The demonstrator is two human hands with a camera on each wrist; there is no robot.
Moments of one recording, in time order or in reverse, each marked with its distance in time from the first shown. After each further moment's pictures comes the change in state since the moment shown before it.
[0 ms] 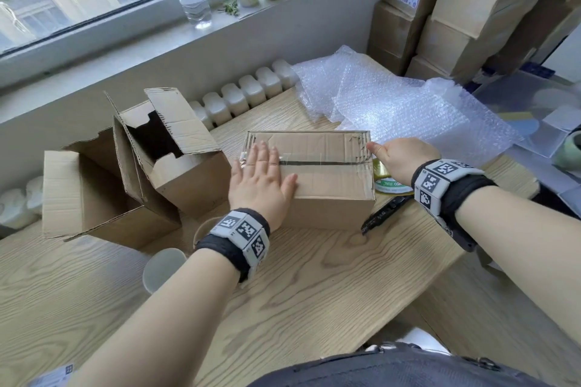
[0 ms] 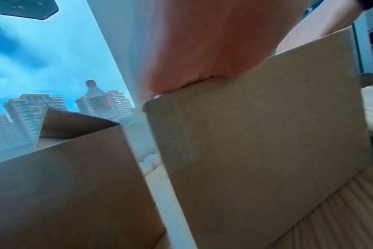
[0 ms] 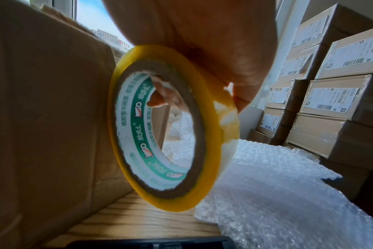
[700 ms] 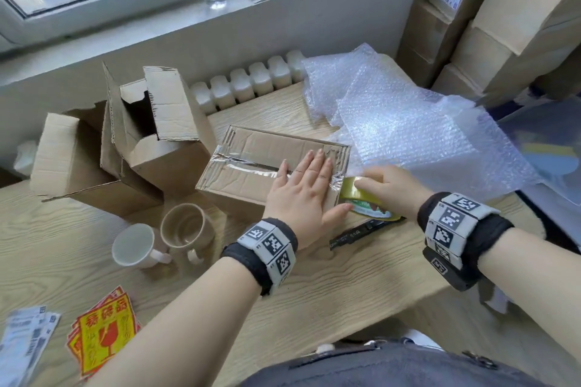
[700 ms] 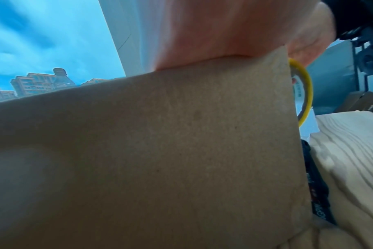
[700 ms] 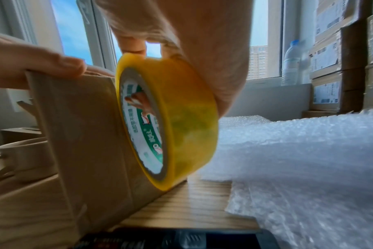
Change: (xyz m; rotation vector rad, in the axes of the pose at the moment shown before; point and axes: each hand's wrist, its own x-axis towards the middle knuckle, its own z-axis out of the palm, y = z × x) left_hand 0.006 0.115 -0.002 -0.036 -0.028 0.166; right_hand 0.008 0.040 -0.001 0.602 -0.261 -0.313
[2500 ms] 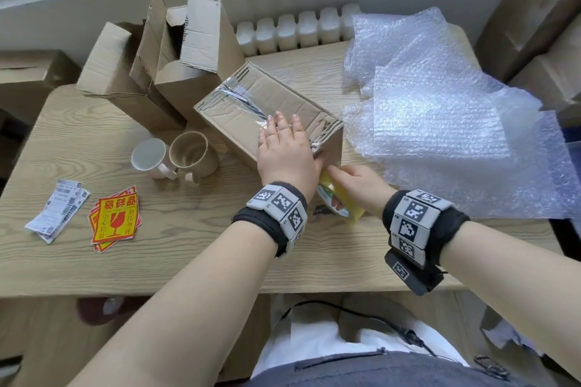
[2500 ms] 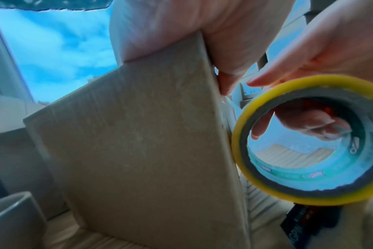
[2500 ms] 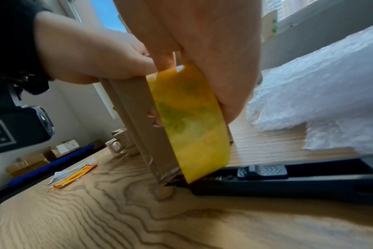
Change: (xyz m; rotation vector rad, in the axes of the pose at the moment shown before) left_hand 0.019 0.049 0.011 -0.068 0.047 -0.758; right_hand -0.001 0.018 0.028 0.255 -0.322 0.022
